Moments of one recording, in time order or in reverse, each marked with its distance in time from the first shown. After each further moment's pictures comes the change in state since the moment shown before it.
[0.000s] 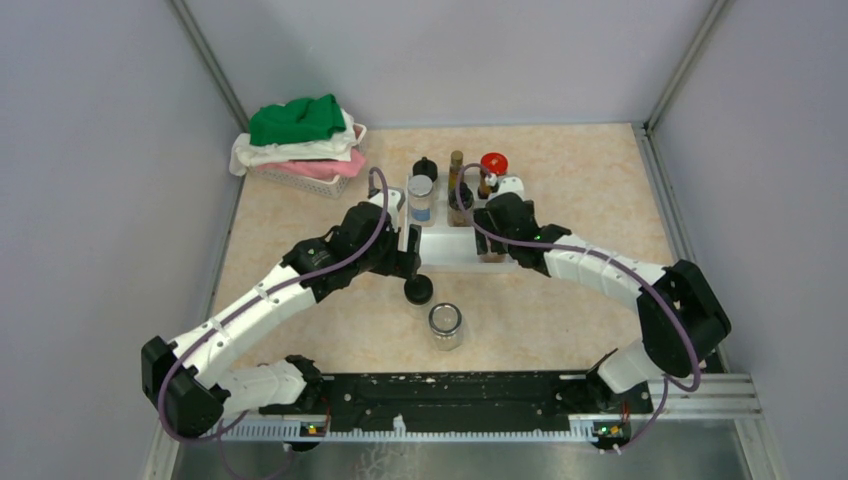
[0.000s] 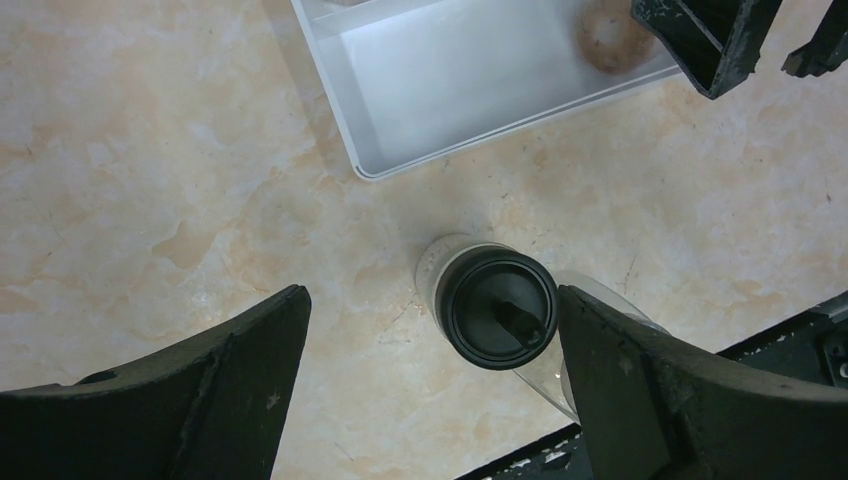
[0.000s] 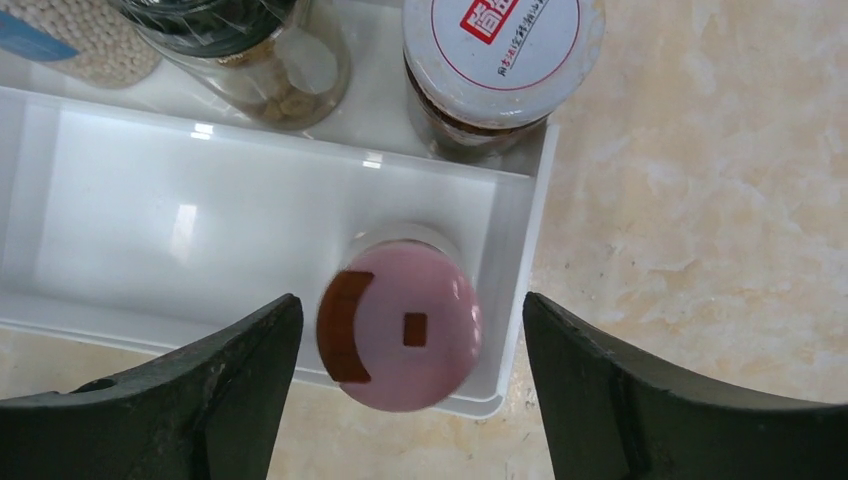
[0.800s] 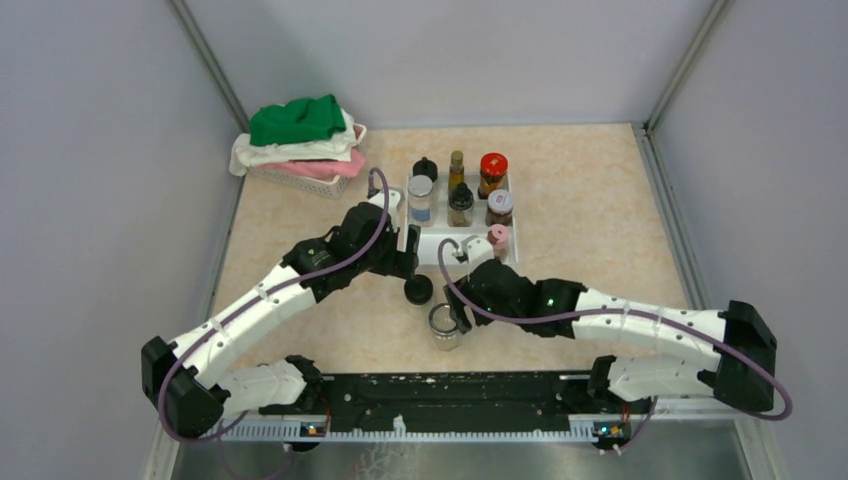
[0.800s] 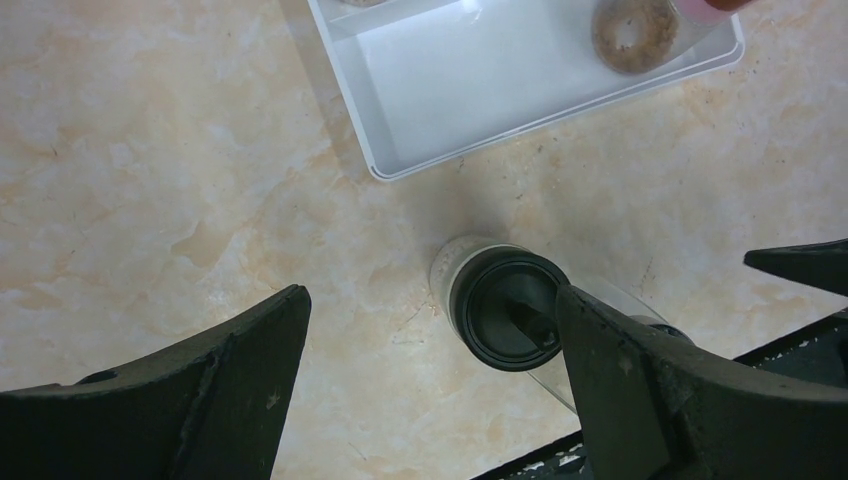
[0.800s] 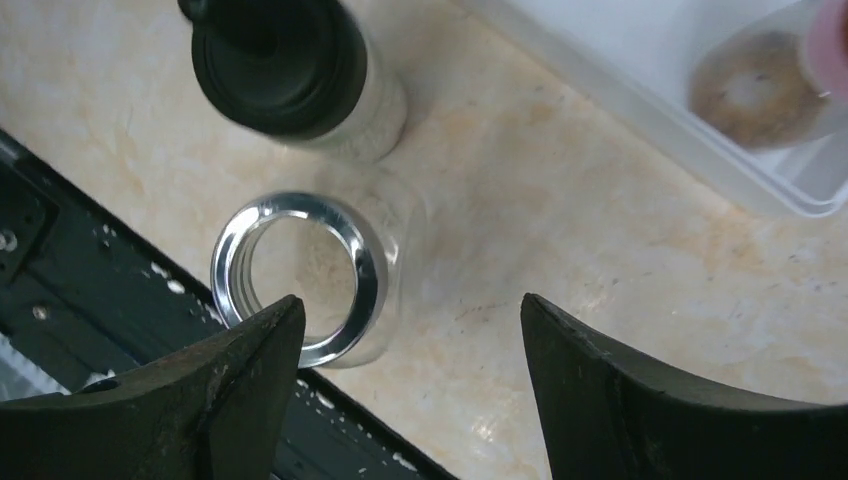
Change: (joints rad) left arm 0.000 0.000 0.000 -0.007 -0.035 0.018; right arm 0.446 -0.343 -0.097 -0.234 -0.079 0.116
